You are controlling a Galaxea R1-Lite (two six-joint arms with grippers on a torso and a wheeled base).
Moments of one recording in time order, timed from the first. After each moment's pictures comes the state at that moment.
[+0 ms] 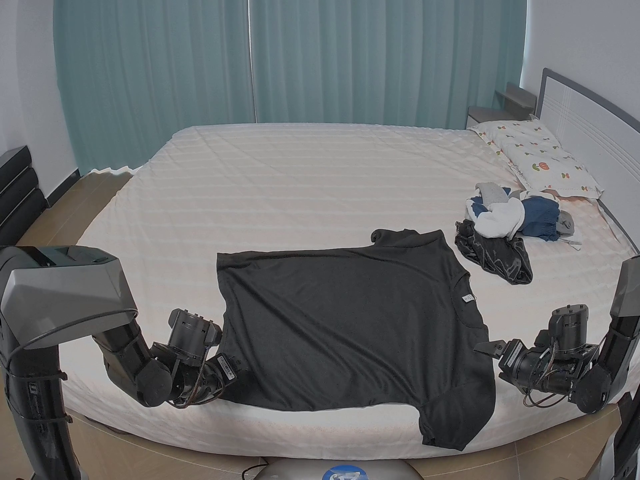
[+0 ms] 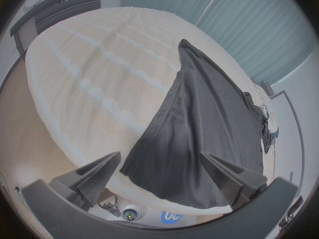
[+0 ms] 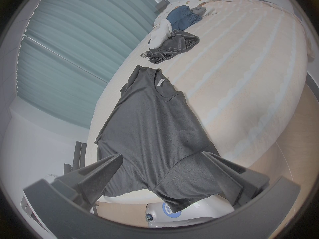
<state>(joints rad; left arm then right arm) -0.37 2.21 -0.60 -0.65 0.11 -0.89 0.15 2.03 -0.15 -1.21 0.13 0.85</state>
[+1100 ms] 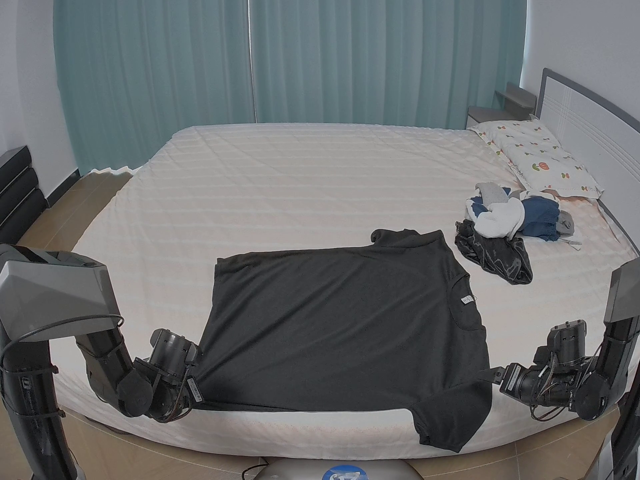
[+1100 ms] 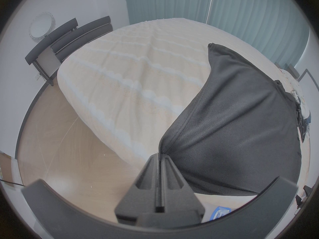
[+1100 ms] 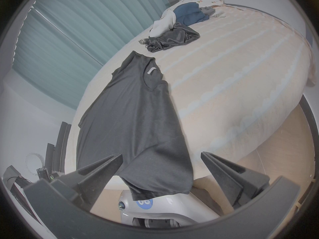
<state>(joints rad) -0.30 2.19 -0.46 -0.60 0.36 -0.75 0.12 2.10 -0.08 -1.22 0.13 0.63</state>
